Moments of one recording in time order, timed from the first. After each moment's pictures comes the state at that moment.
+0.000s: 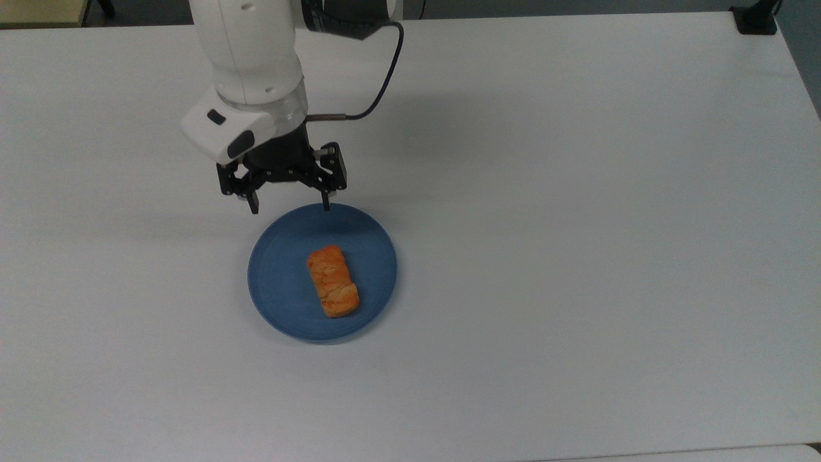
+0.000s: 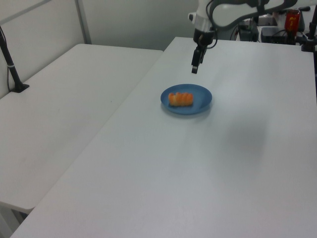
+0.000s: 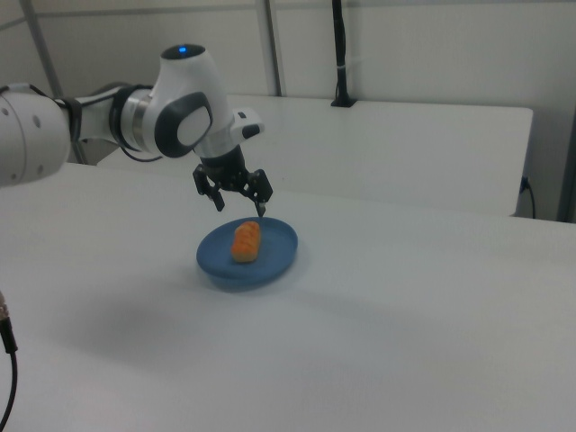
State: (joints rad) arm 0.11 0.47 -0.16 -1.45 0.08 2.11 -0.19
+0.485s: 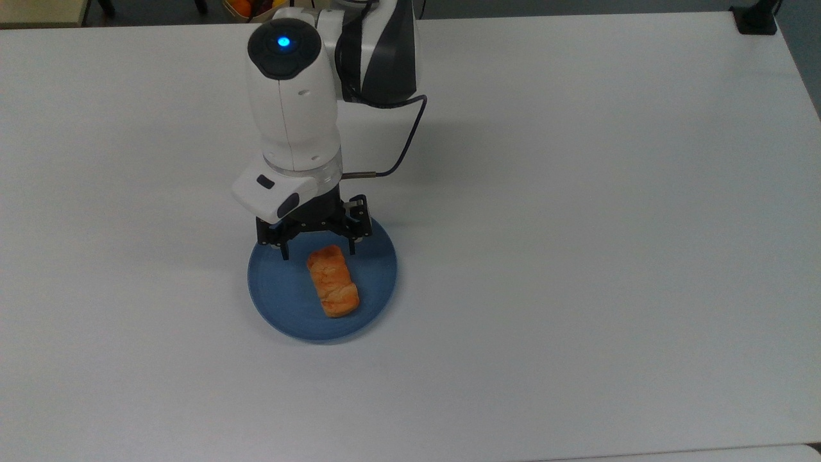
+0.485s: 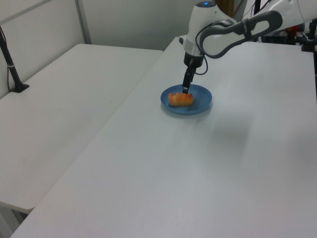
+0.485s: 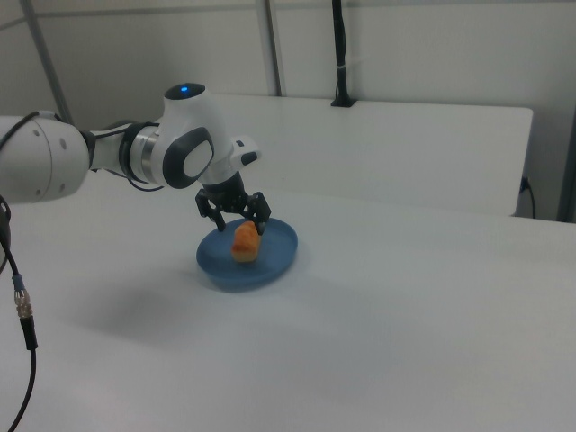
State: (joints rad) arm 0.16 0.60 -0.16 -1.44 0.08 2.25 -0.19
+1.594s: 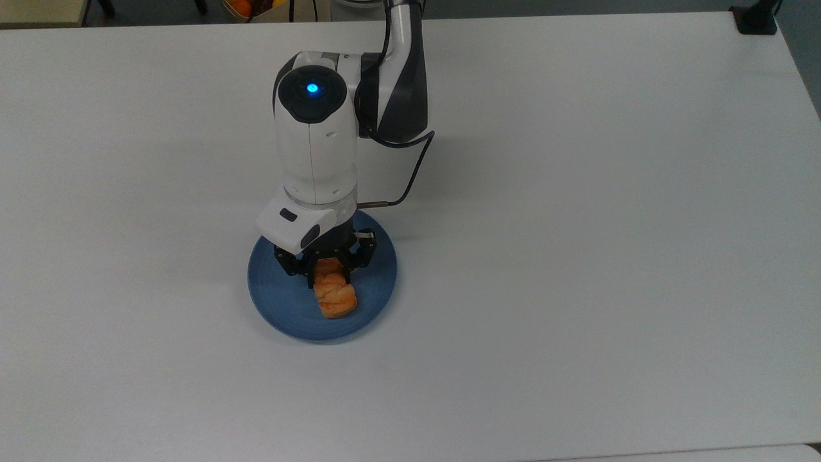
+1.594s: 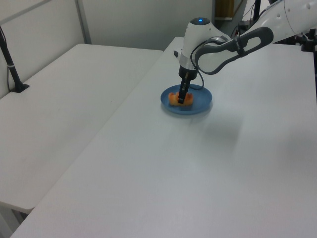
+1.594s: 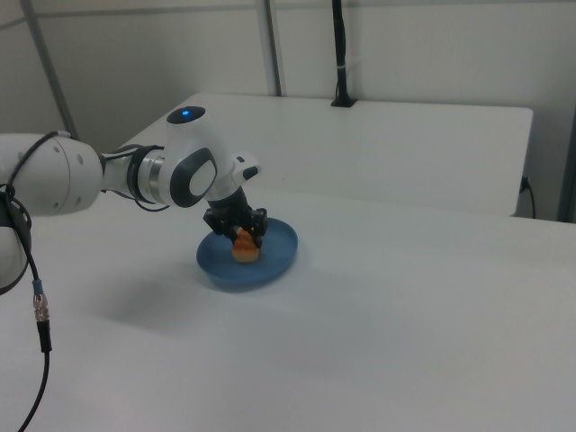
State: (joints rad) arm 0.18 0.70 -0.16 -1.40 0.05 2.34 -0.21
